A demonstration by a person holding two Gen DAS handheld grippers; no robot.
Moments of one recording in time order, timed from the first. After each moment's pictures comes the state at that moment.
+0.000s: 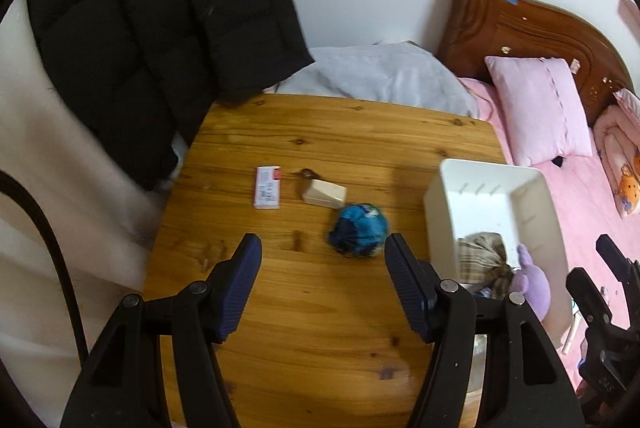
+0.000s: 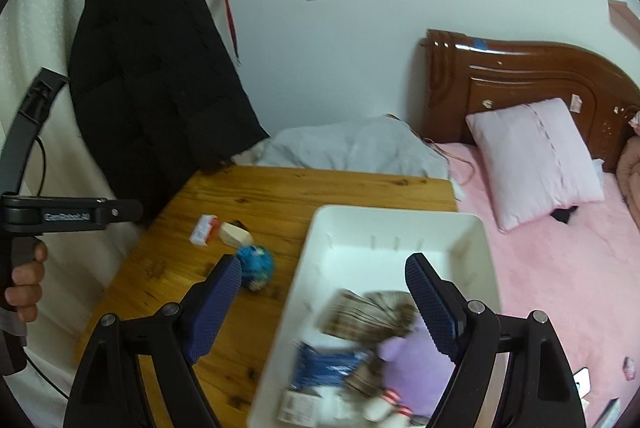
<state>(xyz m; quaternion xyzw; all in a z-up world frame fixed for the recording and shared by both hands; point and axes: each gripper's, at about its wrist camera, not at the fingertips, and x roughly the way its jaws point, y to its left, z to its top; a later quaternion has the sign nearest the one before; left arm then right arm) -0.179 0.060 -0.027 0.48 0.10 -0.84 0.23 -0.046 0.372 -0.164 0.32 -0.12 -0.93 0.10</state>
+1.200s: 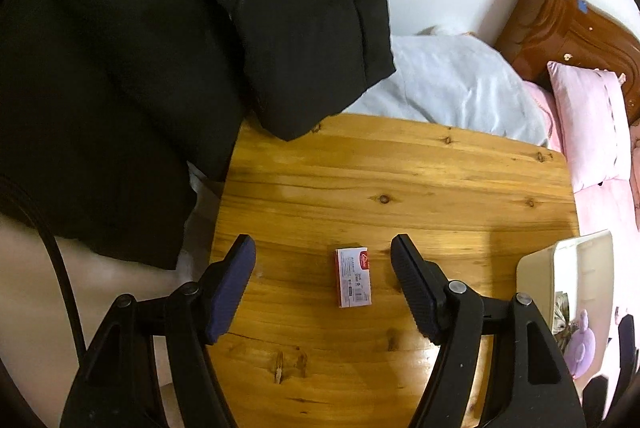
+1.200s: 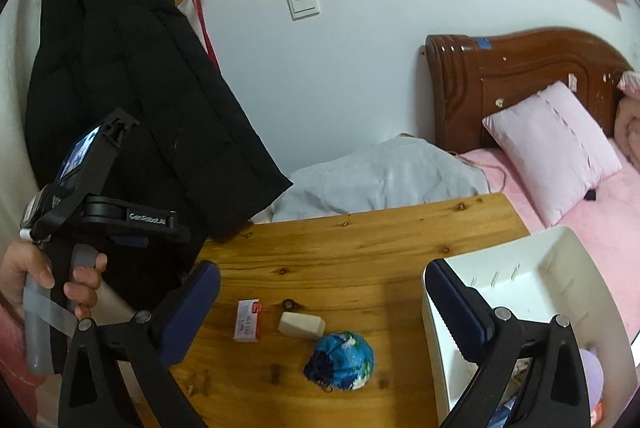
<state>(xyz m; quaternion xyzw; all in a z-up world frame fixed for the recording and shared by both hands) -0.285 -0.115 -0.063 0.55 0.10 -0.81 0.20 -0.145 0.255 -0.156 0.28 -0.18 -0.94 0.02</state>
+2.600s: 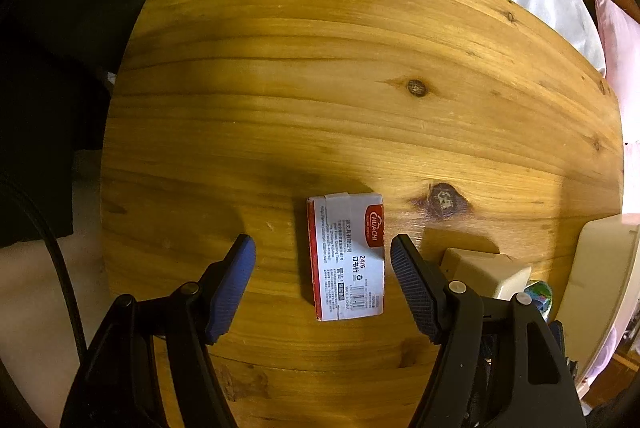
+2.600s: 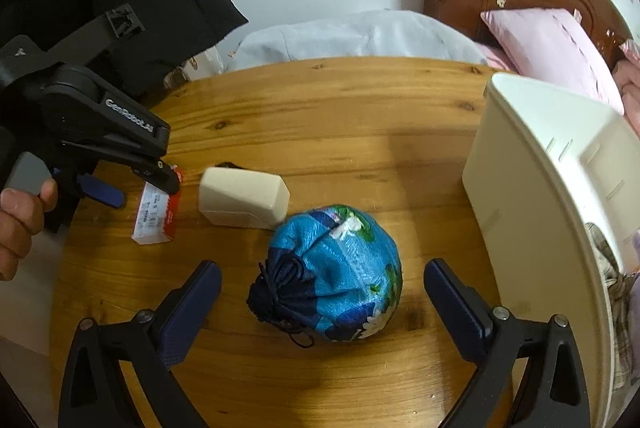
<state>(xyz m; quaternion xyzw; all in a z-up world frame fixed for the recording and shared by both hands) -0.322 -0.120 -0.215 0.69 0.14 -0.69 0.16 -0.191 0.195 -0.321 0.46 -0.14 -0.88 -0.03</state>
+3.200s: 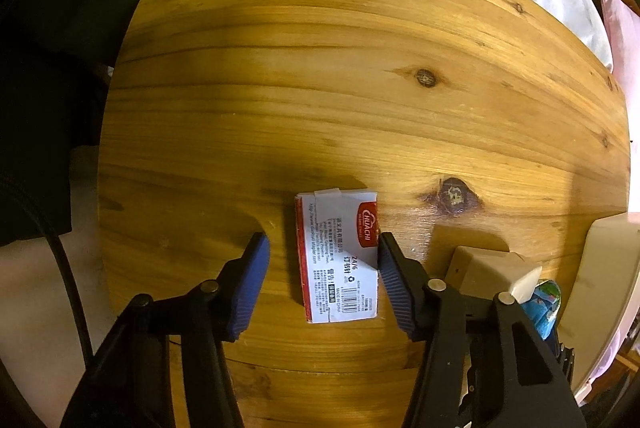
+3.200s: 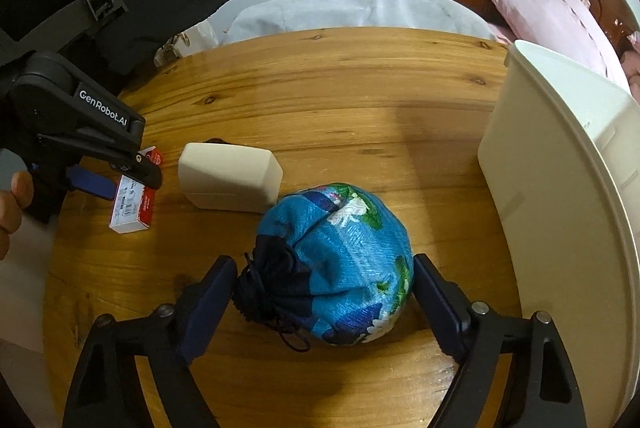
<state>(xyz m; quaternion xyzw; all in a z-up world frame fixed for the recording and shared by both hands) -0.318 -0.119 -0.220 0.70 0.14 -0.68 0.17 -0.203 0.196 -0.339 0.49 -0.14 -0.86 -0.03</state>
